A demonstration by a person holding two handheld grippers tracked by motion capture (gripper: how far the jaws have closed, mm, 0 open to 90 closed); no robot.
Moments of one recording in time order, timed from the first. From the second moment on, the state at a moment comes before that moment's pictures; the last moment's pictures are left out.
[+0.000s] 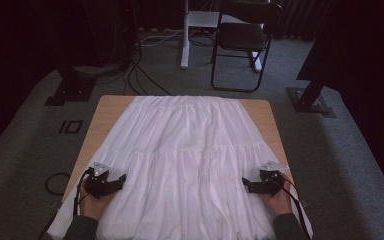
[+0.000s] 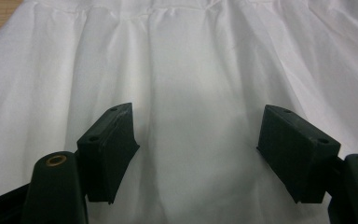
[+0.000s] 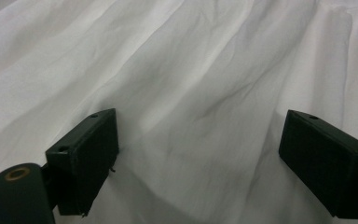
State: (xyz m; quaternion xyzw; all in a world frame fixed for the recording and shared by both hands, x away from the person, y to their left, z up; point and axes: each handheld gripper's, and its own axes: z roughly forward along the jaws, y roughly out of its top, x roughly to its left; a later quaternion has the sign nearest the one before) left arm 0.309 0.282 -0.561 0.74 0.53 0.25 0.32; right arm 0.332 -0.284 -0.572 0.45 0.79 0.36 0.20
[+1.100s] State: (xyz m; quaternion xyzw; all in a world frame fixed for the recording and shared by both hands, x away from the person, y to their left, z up) left arm 0.286 0.360 -0.528 0.71 0.57 0.25 0.32; right arm 0.332 -0.284 -0.572 0.45 0.79 0.36 0.20
